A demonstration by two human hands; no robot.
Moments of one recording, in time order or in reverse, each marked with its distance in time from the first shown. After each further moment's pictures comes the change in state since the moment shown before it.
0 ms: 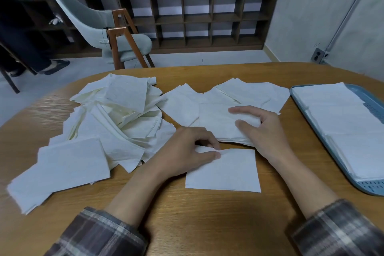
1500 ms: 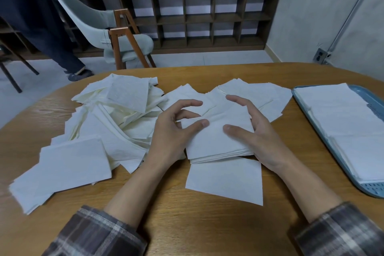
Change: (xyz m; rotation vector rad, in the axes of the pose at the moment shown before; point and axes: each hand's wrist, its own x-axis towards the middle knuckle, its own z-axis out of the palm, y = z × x) left_hand 0.005 0.006 -0.010 -0.381 0.532 -0.139; right_hand -0.008 -0.014 0.006 0.251 -0.258 0.024
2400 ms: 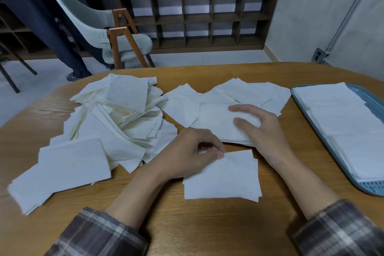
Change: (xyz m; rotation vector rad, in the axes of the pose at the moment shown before) left_hand -0.010 -0.008 0.006 0.299 -0.579 0.126; right_hand 0.006 0.011 -0.007 -0.183 0.225 -0.048
